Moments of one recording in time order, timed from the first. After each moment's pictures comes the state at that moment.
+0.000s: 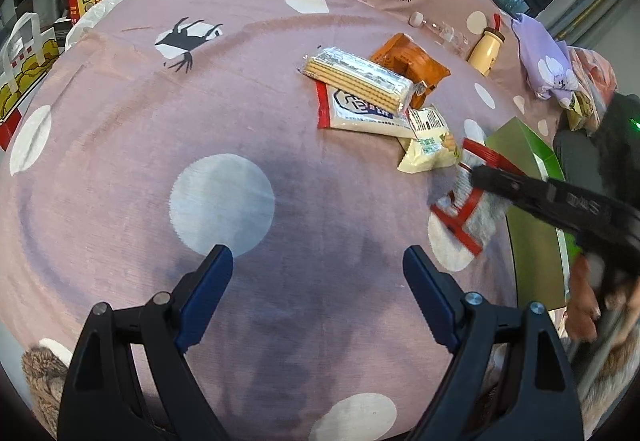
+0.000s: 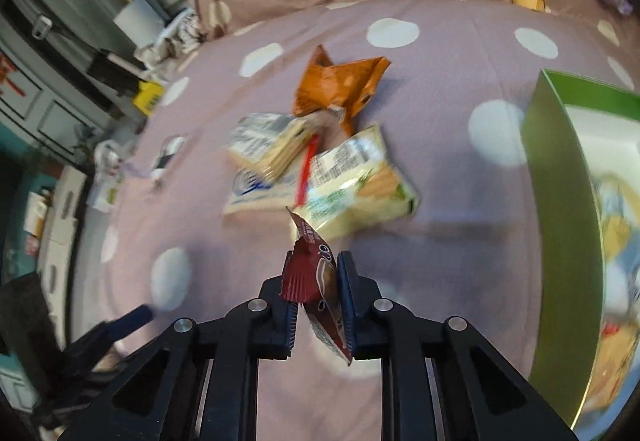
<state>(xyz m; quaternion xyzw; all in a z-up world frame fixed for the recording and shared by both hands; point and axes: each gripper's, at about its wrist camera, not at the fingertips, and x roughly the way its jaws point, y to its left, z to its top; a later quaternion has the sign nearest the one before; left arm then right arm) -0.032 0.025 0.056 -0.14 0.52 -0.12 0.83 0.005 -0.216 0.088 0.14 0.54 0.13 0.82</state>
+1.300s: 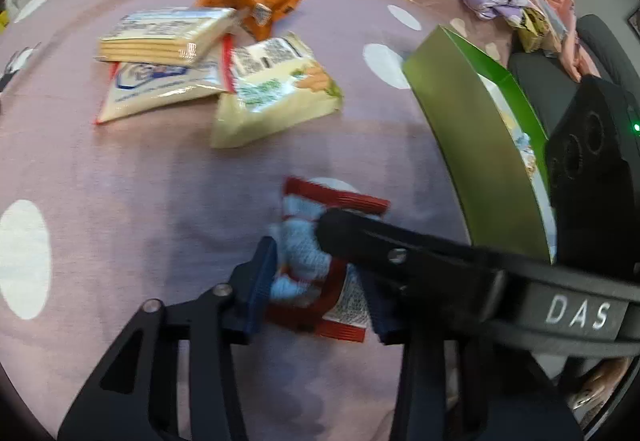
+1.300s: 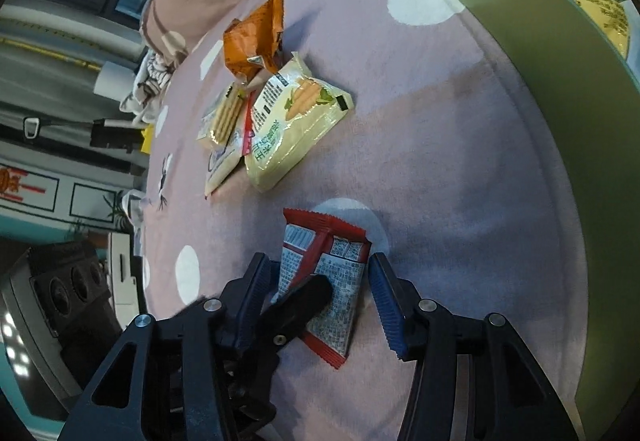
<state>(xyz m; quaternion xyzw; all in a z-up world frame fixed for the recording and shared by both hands) -0.002 -0.099 0.026 -0.07 0.55 -0.25 0.79 -0.020 -0.253 0.030 0.32 0.55 0.11 0.76</state>
